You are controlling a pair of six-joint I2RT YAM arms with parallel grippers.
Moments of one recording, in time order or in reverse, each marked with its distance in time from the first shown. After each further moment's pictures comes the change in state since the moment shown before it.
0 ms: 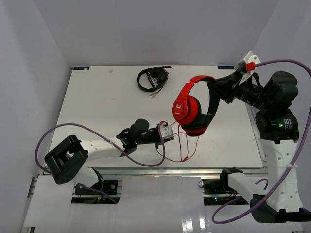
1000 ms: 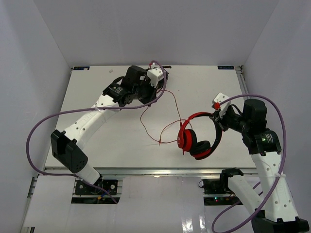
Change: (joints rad) left arm 0.285 0.146 0.991 -1.240 -0.217 -0.233; right arm 0.044 -0.215 -0.482 -0.238 0.266 -0.525
